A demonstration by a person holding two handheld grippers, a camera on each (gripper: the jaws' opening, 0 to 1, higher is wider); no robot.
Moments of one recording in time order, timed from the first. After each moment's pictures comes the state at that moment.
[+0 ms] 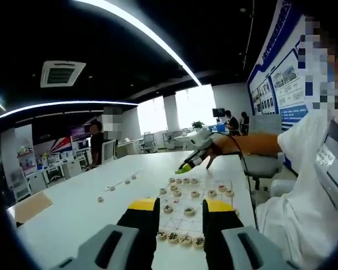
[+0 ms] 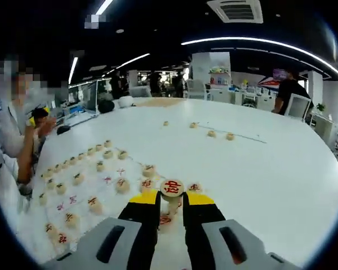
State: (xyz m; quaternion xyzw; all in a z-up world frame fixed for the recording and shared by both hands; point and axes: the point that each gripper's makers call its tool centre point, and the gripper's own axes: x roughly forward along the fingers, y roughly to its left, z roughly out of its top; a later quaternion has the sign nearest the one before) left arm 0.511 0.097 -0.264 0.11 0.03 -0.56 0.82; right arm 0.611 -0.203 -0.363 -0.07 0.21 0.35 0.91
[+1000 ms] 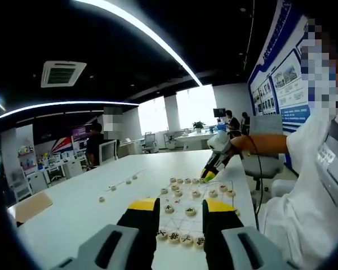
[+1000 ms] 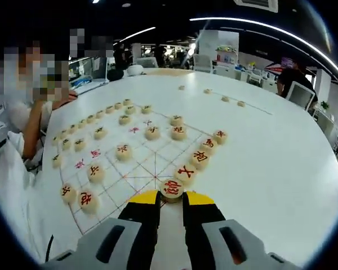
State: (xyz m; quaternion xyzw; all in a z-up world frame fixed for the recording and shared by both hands) left arm 0.510 0.104 -0.264 0.11 0.03 -0.56 0.82; right arm 0.559 -0.206 -0.406 -0.12 0.31 0.33 0.88
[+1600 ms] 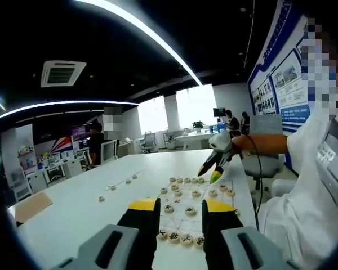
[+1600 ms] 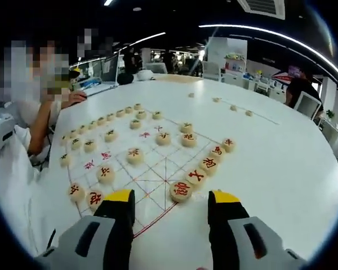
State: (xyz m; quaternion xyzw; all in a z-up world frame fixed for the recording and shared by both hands) left arm 0.511 0.101 -0.265 0.11 0.03 -0.56 0.82; right arm 0.553 -0.205 -0.394 -0.12 0.27 0.36 0.89
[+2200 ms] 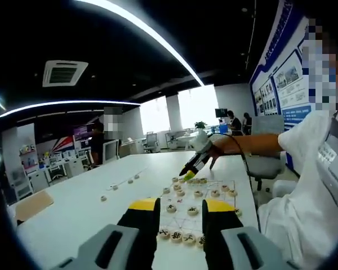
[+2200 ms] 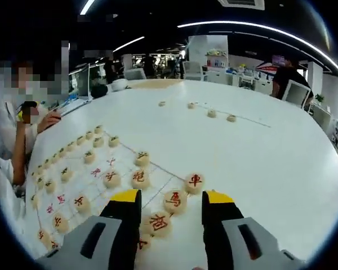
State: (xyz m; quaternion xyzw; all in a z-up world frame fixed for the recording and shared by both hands) left arm 0.516 0.107 -0.263 0.11 0.03 -0.55 0.83; right arm 0.674 -0.200 -0.394 -0.08 0.29 0.30 0.90
